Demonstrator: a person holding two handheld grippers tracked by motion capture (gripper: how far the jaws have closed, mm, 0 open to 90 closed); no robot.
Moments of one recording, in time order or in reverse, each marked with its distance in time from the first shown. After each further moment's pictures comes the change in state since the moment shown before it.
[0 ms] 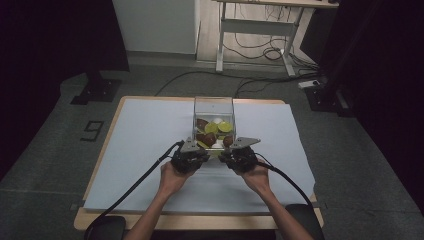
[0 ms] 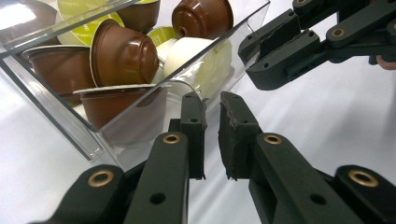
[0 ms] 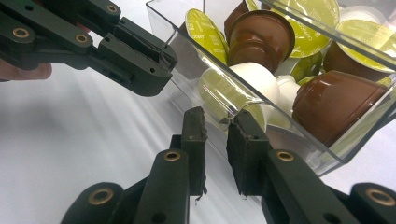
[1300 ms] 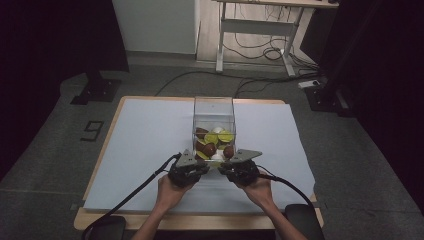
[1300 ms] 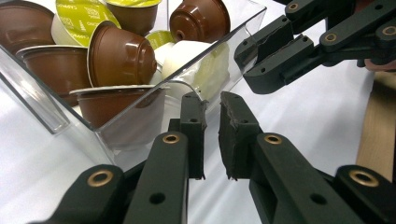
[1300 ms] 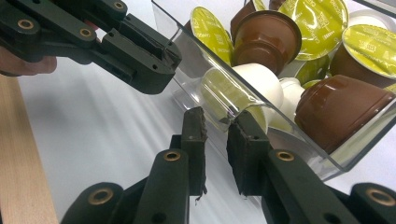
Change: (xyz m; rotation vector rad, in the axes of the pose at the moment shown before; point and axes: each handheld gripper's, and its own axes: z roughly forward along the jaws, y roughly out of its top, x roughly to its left) left arm -0.030 -0.022 -0.020 -0.034 -0.037 -0.013; right arm 0.031 -0.016 -0.020 0.006 0.026 -0.031
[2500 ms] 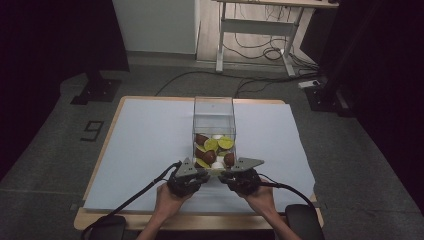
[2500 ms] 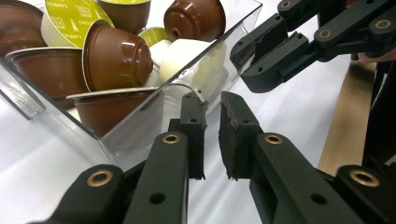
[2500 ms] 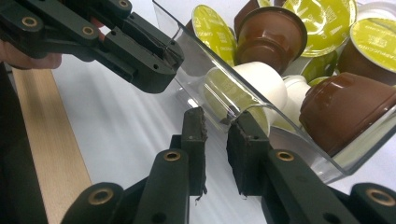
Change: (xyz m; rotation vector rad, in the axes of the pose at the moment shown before) left arm -0.019 -0.011 -0.009 0.019 -0.022 0.025; right arm 0.017 -0.013 -0.010 0.010 0.037 -0.002
